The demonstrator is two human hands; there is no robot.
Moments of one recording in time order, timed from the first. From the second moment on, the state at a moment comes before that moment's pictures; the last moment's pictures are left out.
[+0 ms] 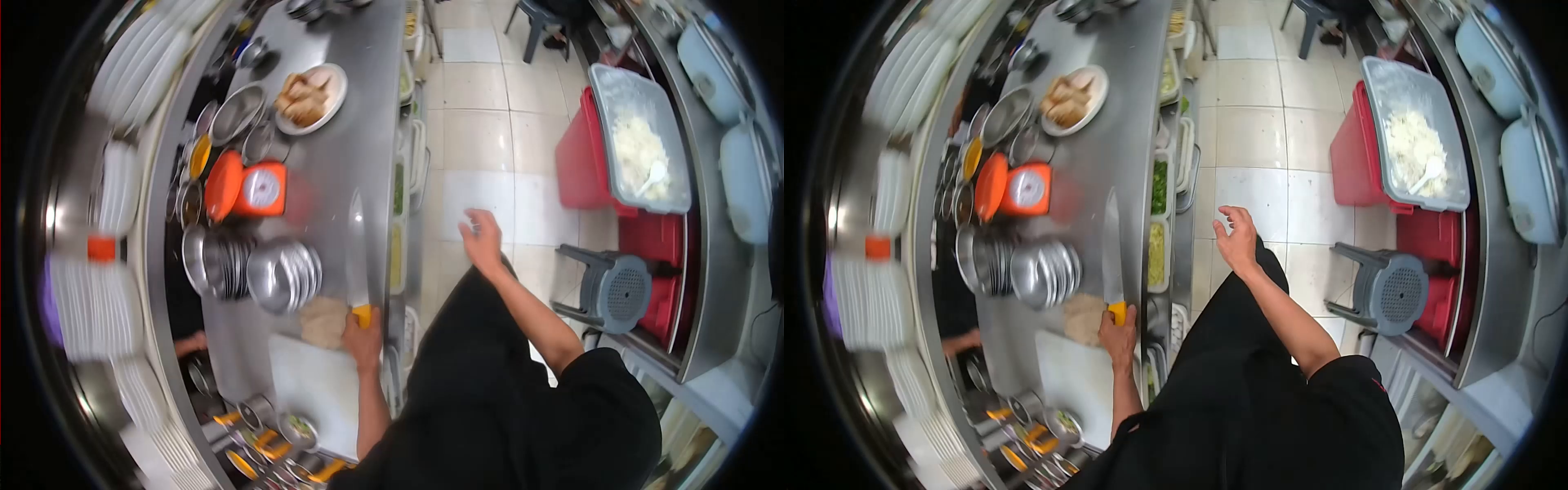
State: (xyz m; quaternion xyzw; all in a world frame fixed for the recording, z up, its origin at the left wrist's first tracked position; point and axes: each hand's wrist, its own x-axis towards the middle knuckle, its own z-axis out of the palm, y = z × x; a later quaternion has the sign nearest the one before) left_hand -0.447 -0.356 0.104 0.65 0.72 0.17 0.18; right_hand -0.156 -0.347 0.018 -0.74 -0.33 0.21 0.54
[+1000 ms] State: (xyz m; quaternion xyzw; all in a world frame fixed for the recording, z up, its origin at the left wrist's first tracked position) left_hand -0.407 -0.290 0.059 0.55 0.81 0.11 0.14; right_hand -0.095 0.106 -0.147 -0.67 -0.63 0.39 0.04
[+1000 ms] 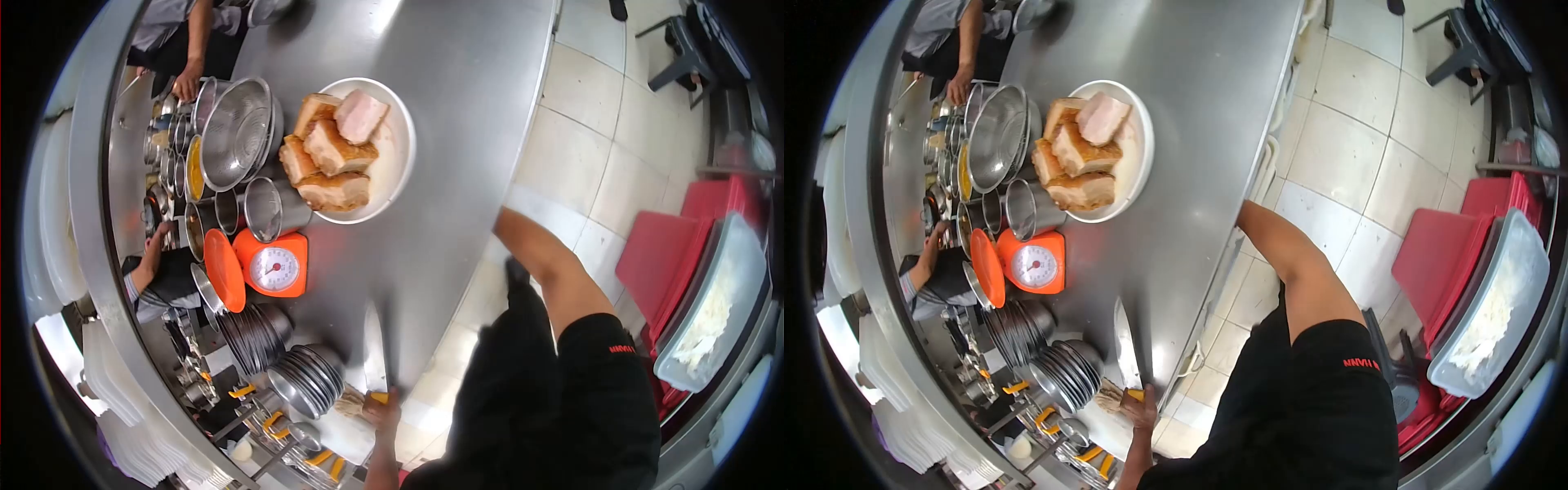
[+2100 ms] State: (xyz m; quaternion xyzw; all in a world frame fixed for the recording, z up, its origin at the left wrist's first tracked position) left_hand -0.409 -0.289 0.057 0.60 0.79 0.12 0.10; right_hand -0.073 0.097 -0.143 -0.72 -0.54 0.43 0.03
